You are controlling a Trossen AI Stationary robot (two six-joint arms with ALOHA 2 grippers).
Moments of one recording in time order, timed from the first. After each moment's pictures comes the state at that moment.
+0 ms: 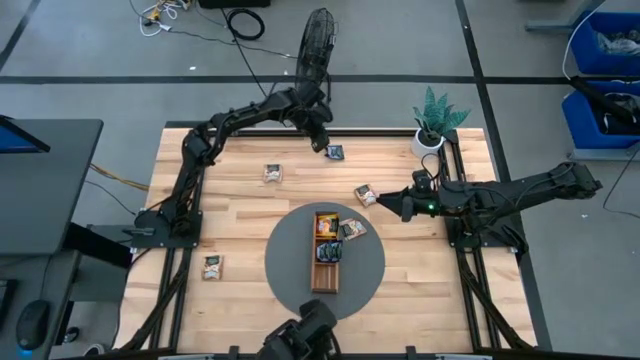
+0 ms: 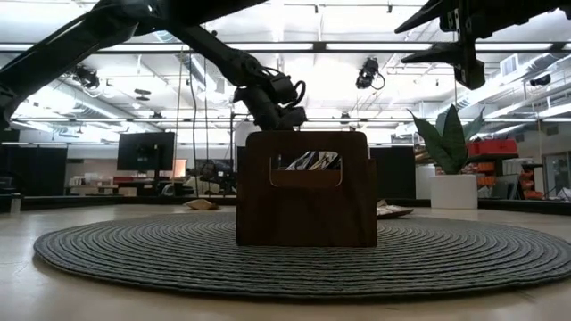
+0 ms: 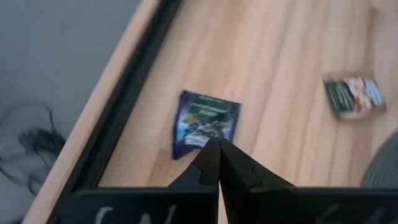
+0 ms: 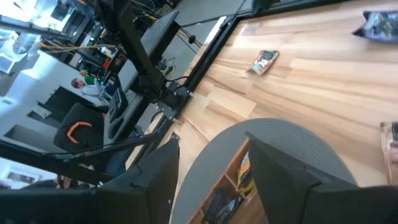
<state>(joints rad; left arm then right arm) 0.66 2.23 1.90 -0.66 0.32 0.20 0.18 0.77 0.54 -0.07 0.40 1.01</state>
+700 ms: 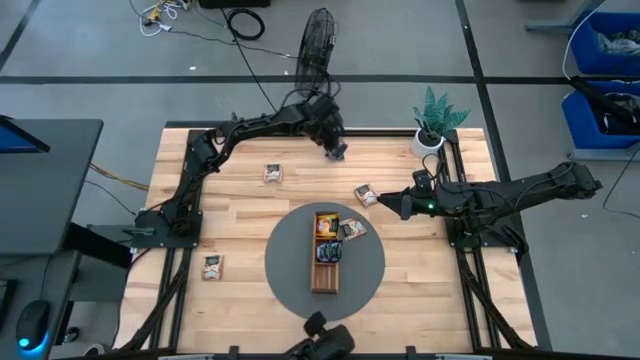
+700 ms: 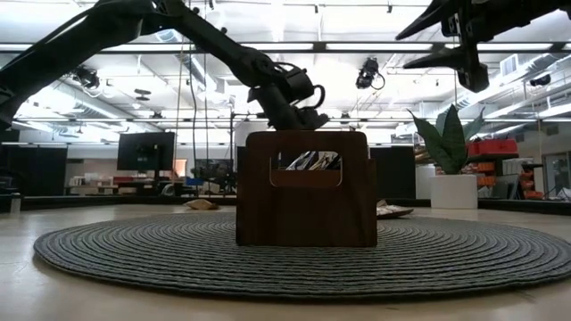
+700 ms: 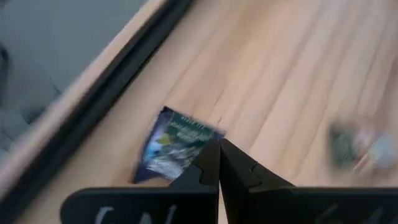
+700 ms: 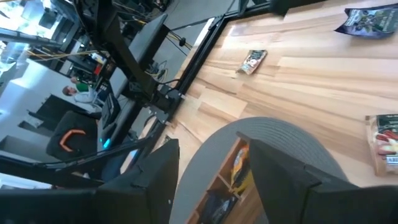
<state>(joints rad) 0.56 2.26 1.89 -0.55 0.15 -0.13 0.18 0.77 0.54 -0.10 0.43 1.06</state>
